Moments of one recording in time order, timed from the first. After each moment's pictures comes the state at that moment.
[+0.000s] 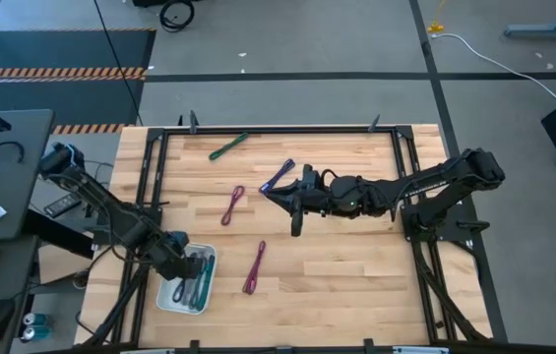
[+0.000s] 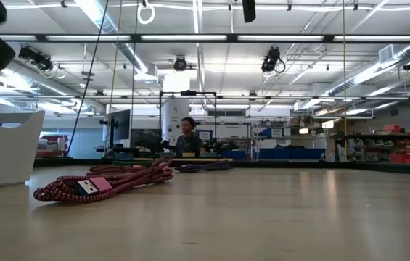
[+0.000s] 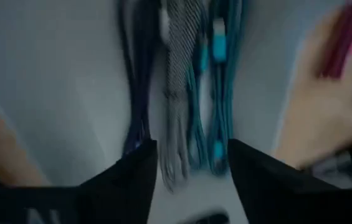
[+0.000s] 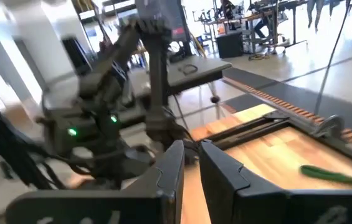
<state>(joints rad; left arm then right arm) -0.72 1.08 0.64 -0.65 0.02 -2.02 0.17 1.49 1.08 0.38 0.38 0.30</state>
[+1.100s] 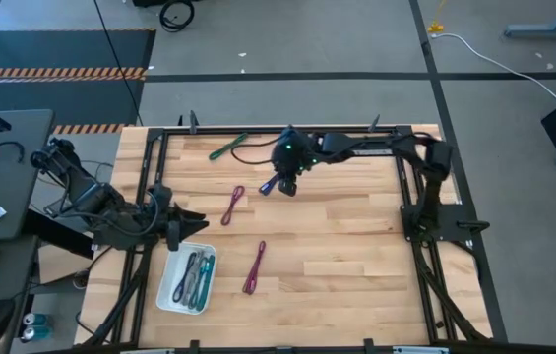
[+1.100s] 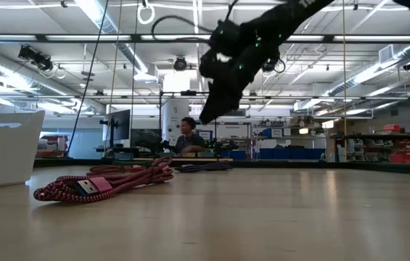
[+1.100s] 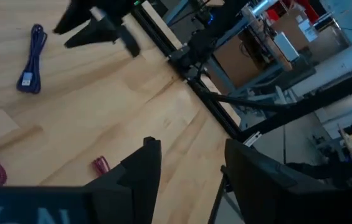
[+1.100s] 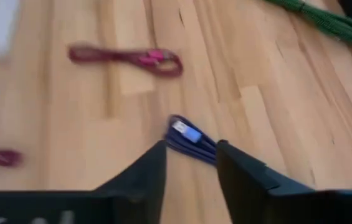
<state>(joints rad) -0.72 0.88 1.01 -0.65 -0.82 -1.26 -0.33 1.86 1.38 -0.39 -0.18 -0.08</state>
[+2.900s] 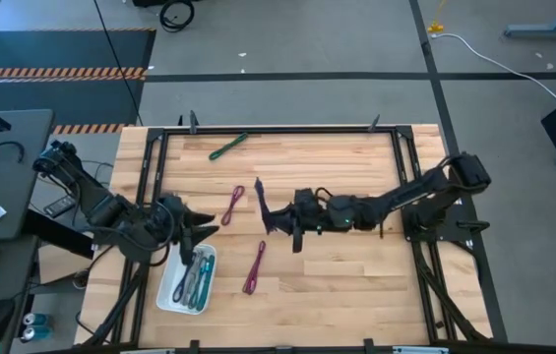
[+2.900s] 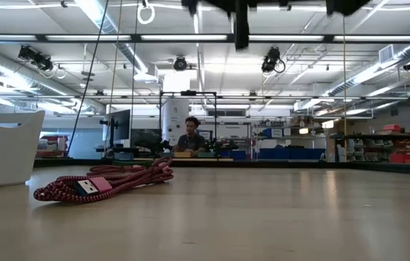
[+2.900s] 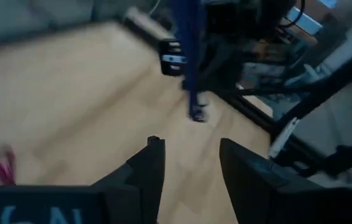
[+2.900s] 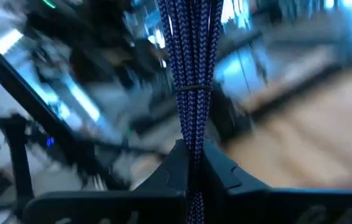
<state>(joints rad) -0.71 0.99 1.01 -0.56 -0.90 -0.96 0.22 1.62 0.92 0.72 0.29 0.55</state>
